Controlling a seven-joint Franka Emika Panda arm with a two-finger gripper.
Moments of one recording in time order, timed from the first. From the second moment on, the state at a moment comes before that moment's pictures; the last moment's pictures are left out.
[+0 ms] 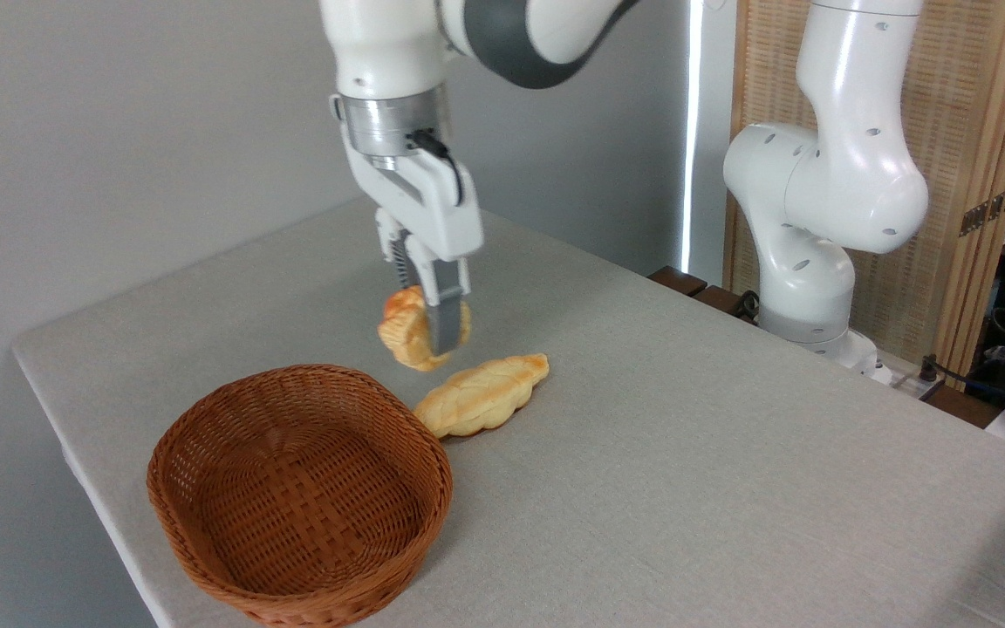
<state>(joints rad) -0.12 -0.24 -0.05 -2.11 -0.04 1.91 0.78</state>
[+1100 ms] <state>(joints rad) -0.05 -0.29 -0.03 -2.19 0.05 1.91 0.81</state>
